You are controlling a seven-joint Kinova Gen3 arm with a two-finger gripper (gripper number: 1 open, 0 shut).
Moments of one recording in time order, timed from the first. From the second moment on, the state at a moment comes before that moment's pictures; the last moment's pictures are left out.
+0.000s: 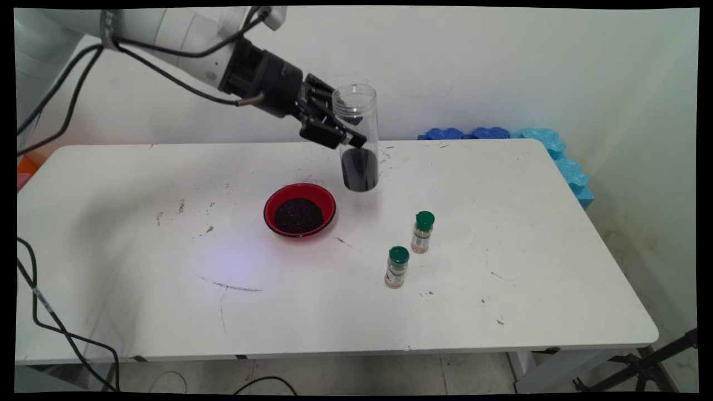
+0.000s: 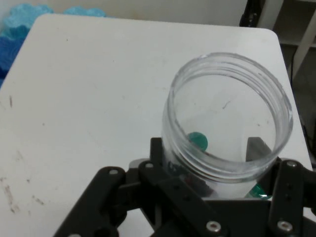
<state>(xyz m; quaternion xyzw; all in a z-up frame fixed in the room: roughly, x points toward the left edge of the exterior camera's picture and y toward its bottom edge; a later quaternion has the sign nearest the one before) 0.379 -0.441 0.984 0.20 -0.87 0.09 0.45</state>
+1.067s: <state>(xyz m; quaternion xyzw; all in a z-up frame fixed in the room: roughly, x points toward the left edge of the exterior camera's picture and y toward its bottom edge) 0.358 -0.422 0.860 0.26 -0.85 0.07 0.46</state>
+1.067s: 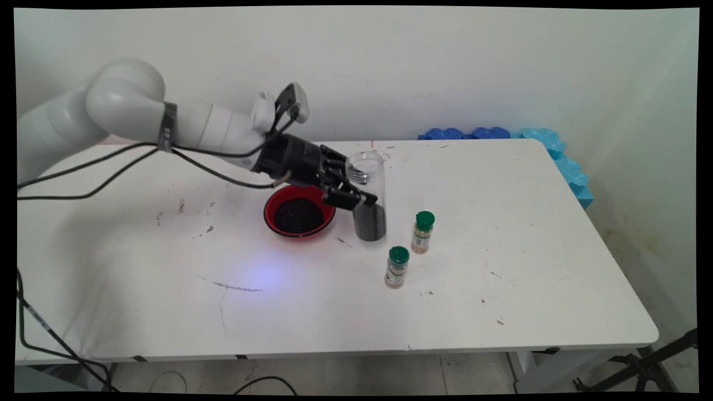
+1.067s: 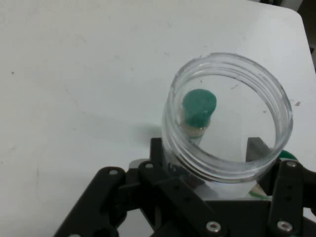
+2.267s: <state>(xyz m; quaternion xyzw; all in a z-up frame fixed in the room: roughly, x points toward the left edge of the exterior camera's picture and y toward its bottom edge) 0.341 -0.427 0.802 0.27 -0.84 0.07 0.46</state>
